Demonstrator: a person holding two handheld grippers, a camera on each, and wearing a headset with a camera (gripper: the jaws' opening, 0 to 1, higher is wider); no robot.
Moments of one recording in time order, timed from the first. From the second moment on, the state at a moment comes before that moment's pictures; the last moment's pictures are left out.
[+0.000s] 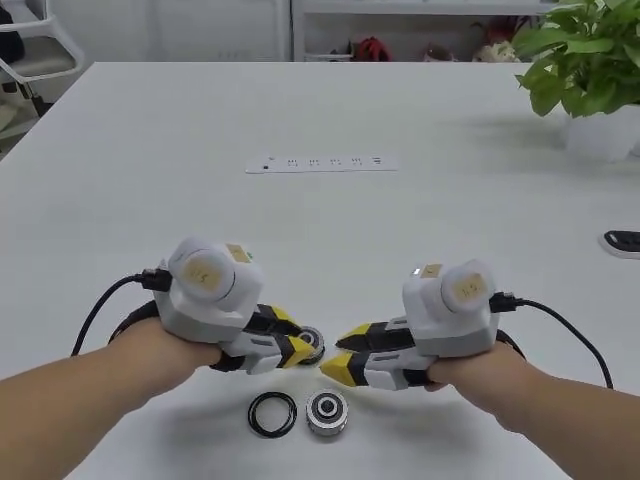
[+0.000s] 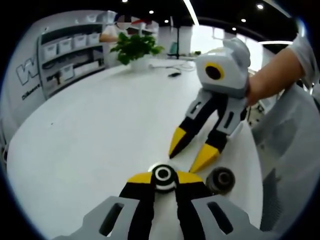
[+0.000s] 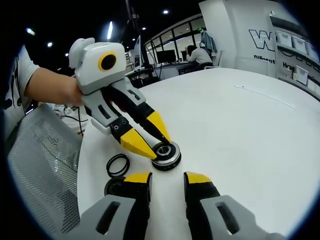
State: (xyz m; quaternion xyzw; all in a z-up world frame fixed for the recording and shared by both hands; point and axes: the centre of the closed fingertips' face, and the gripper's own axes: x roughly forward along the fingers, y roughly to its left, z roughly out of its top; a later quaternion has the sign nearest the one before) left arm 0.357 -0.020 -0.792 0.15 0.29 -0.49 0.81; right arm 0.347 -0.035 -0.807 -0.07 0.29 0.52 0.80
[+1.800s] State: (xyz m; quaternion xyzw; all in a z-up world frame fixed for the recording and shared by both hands) left arm 0.354 -0.024 -0.793 0.16 0.28 -0.48 0.82; right arm 0.345 -0.030 -0.810 -0.10 0.28 0.53 0.80
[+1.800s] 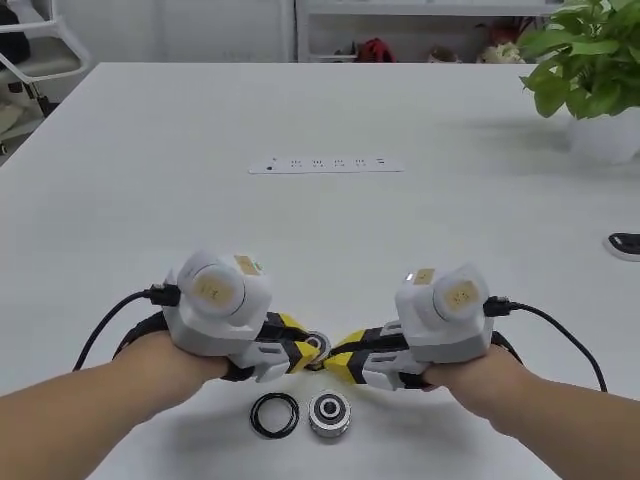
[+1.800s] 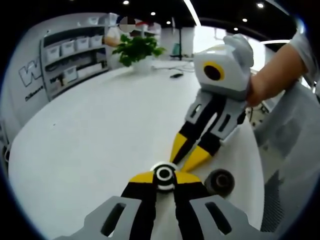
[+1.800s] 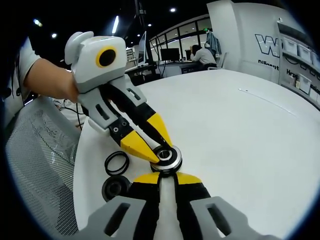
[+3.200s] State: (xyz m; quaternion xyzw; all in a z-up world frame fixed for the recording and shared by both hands) left arm 0.356 -0.022 -0.794 0.17 0.27 -0.46 0.82; right arm 0.357 -0.032 -0.791 0.03 0.30 0.48 0.82
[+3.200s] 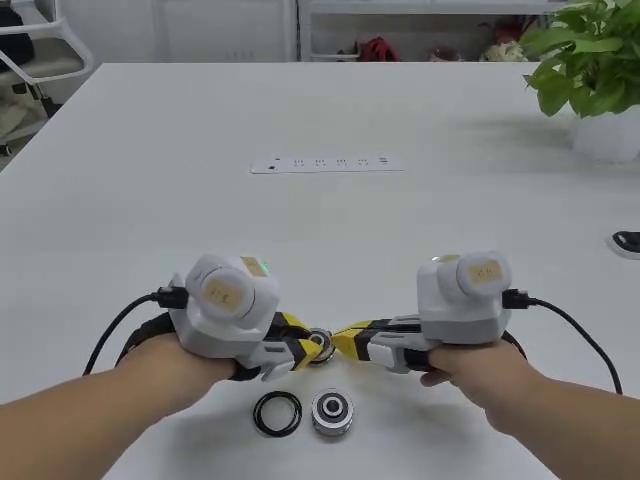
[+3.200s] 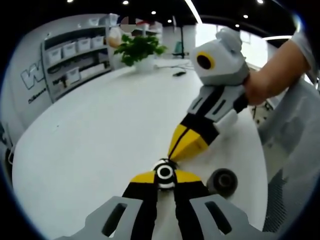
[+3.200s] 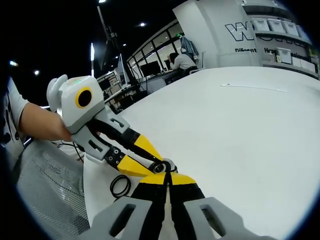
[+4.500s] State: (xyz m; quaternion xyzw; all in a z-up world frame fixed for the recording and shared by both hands) left arm 0.358 -0.023 -0.793 0.17 0.27 -0.46 0.83; right arm 0.354 -0.035 -0.793 -0.02 0.27 0.52 0.81
